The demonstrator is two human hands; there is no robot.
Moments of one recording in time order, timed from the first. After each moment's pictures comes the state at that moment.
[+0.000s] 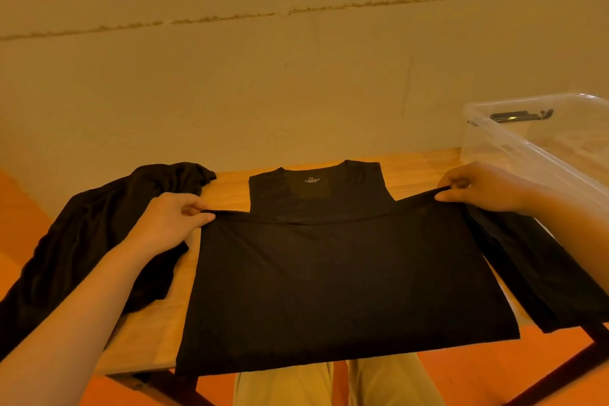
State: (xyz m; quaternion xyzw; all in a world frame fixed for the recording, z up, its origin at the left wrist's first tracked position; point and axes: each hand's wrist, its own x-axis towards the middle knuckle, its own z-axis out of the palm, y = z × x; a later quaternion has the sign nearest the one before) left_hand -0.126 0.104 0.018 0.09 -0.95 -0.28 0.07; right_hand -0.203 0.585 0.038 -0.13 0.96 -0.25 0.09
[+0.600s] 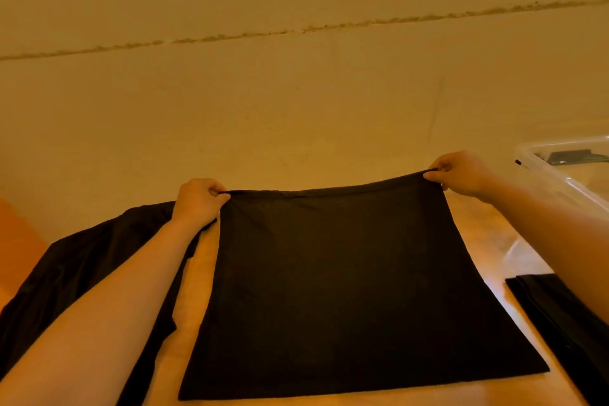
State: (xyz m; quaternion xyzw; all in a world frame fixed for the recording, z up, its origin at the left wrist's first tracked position) left_hand -0.302 0.089 0.019 0.16 -0.93 -0.31 0.14; right_hand -0.381 0.533 0.039 -0.02 0.94 -0.33 0.02
